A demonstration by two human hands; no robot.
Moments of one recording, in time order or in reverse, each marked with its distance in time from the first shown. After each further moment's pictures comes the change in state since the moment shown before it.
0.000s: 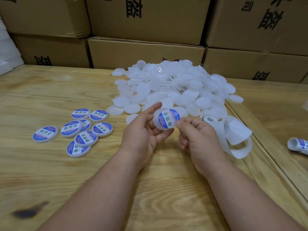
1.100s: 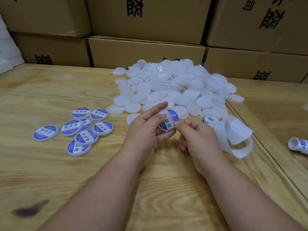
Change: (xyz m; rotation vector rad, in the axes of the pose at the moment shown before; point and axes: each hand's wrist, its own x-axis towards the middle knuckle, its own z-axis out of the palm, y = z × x) left_hand 0.000 -0.003 0.002 0.168 -0.034 0.059; right_hand 0.001 0.007 0.000 -0.101 0.043 0.023
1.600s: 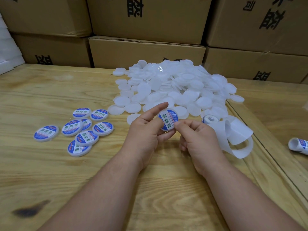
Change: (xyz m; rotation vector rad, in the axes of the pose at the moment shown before) left_hand 0.000 -0.002 -0.001 0.048 -0.008 0.012; right_hand 0.000 0.001 0.000 -0.018 0.013 -0.020
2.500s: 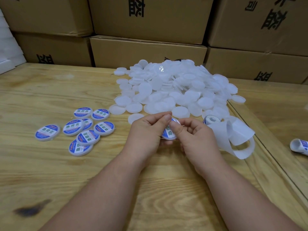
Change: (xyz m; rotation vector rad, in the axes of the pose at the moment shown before) left_hand -0.006 0.004 0.003 0.221 0.101 0.001; right_hand -0.002 0.002 0.002 -0.087 -0.033 -0.080
